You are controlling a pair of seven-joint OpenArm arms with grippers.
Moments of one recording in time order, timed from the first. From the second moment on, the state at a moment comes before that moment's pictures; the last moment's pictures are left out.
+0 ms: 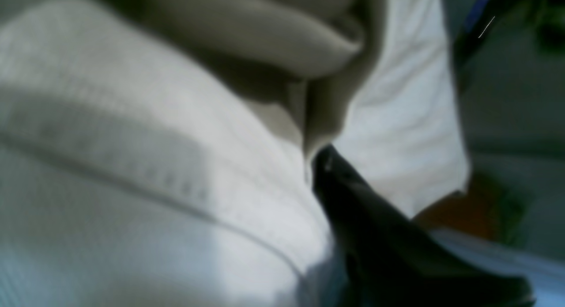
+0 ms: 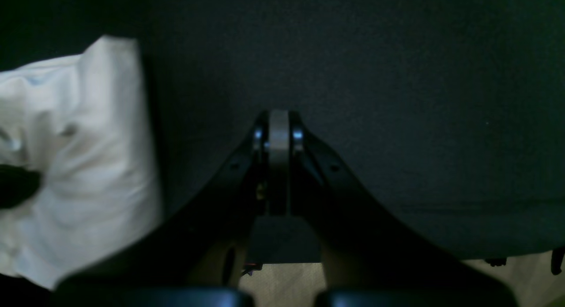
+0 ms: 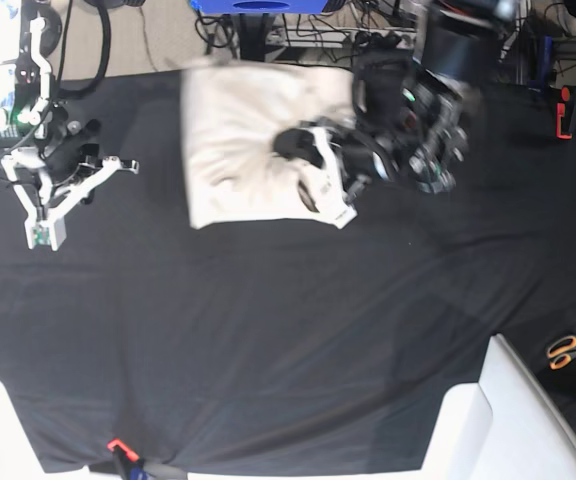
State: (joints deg) left arm -4.4 -12.7 13.8 60.4 -39.6 -42.0 56.3; right arm -18.8 9.4 4.7 110.1 12.1 -1.8 -56.4
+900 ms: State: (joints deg) left arm -26.4 -7.7 53.8 63.2 11.9 -41.9 43.5; right arm -18.8 9.2 4.3 110.1 12.1 -1.7 -56.5
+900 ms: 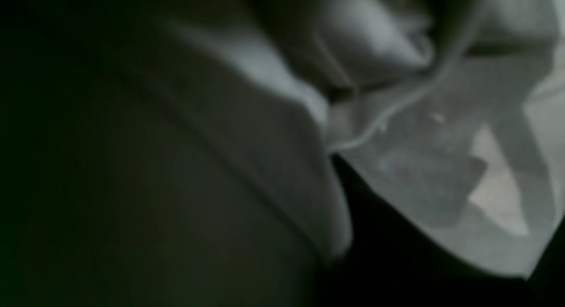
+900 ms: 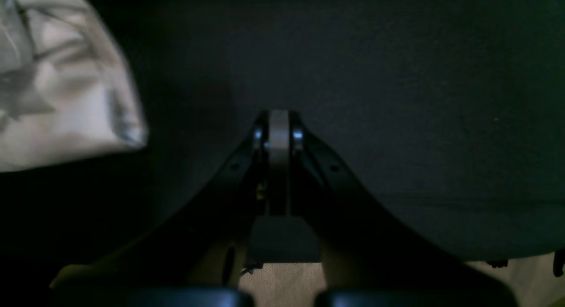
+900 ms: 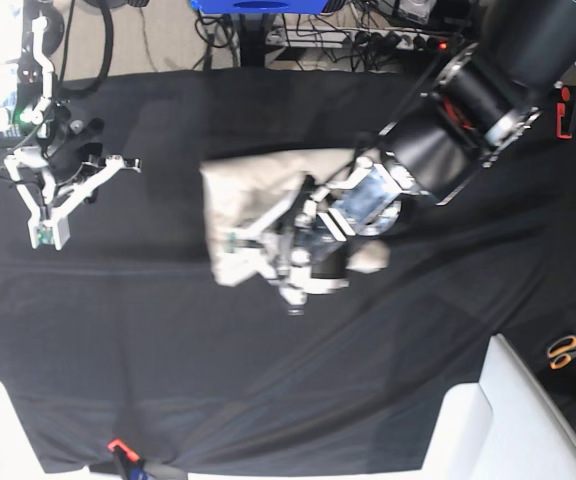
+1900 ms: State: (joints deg) left arm -28.8 -7.2 55.6 59.6 7.5 -42.1 42.7; right arm -18.4 9.2 4.3 108.3 12.0 -1.7 -56.4
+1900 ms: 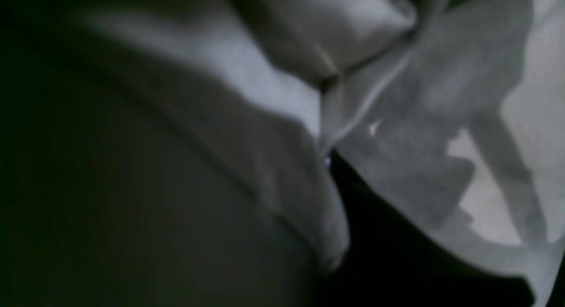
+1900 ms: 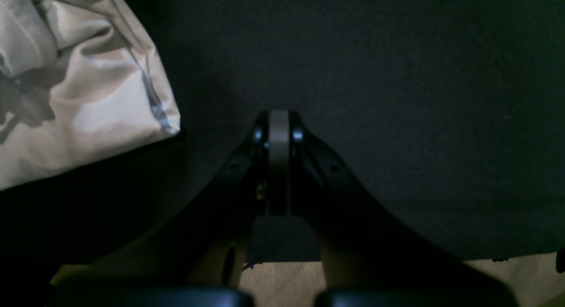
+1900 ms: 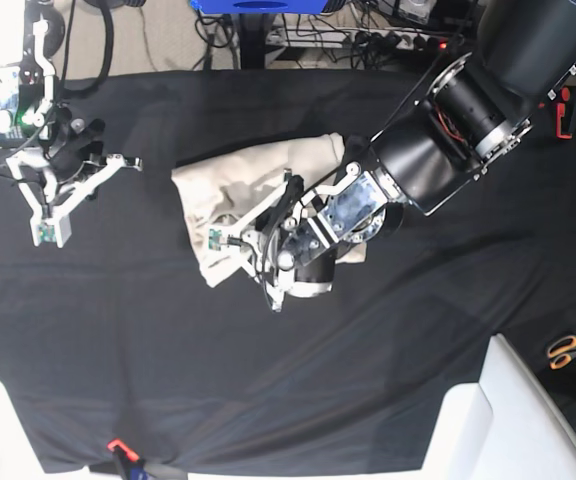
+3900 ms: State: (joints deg) left arm 4.3 -12.5 25.9 93.5 7.7 -41.9 40.8; right arm -17.6 9.5 -2.1 108.2 12.0 -1.4 -56.4
